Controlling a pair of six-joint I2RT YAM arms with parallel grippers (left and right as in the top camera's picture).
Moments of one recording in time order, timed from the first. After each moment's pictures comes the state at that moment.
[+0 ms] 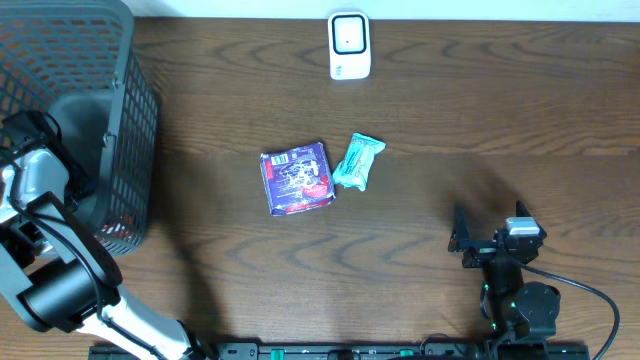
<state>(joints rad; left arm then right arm) 0.60 1.92 1.27 -0.60 -0.38 -0.04 0.03 0.01 0.01 -0.07 -0.02 0.01</state>
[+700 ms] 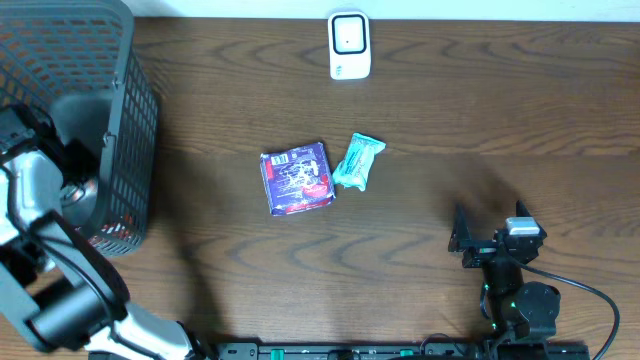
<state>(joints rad) 0.61 1.81 1.28 -0.60 0.09 -0.19 0.03 0.01 0.01 -0.07 -0.02 0.01</state>
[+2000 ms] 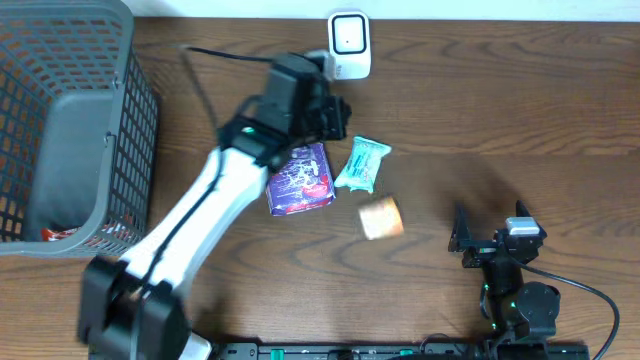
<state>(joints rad) -0.48 1.65 1.32 -0.37 0.27 -0.53 0.03 0.01 0.01 -0.07 -0.02 0.01</state>
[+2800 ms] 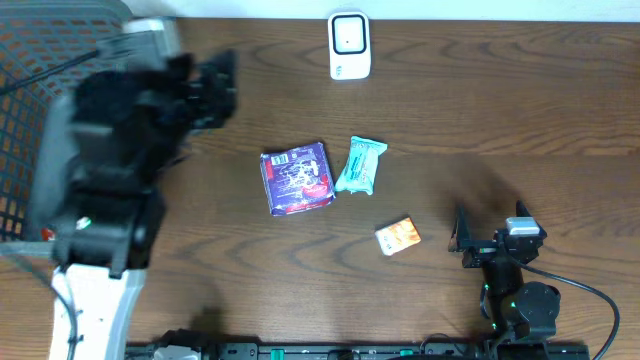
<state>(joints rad) -0.12 1.12 1.32 -0.44 0.17 -0.37 0.03 0.01 0.01 -0.07 -0.02 0.01</state>
